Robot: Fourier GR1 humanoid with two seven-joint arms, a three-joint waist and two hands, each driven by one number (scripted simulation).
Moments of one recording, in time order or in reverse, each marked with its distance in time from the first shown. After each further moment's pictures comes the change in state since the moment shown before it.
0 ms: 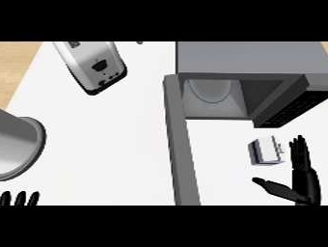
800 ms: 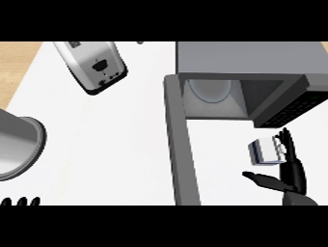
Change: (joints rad) left arm 0.033 0.007 -0.019 0.013 -0.001 -0.005 -0.048; right arm -0.146 -0.011 0.012 0.233 0.014 0.000 -0.083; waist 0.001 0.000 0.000
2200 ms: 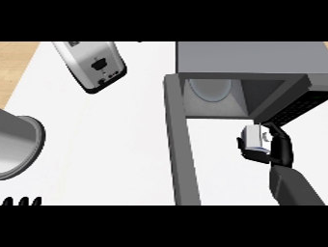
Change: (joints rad) left arm -0.005 0.022 -0.015 -0.008 0.011 0.001 0.003; right arm -0.198 0.014 -0.042 0.110 0.018 -0.190 -0.020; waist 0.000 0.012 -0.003
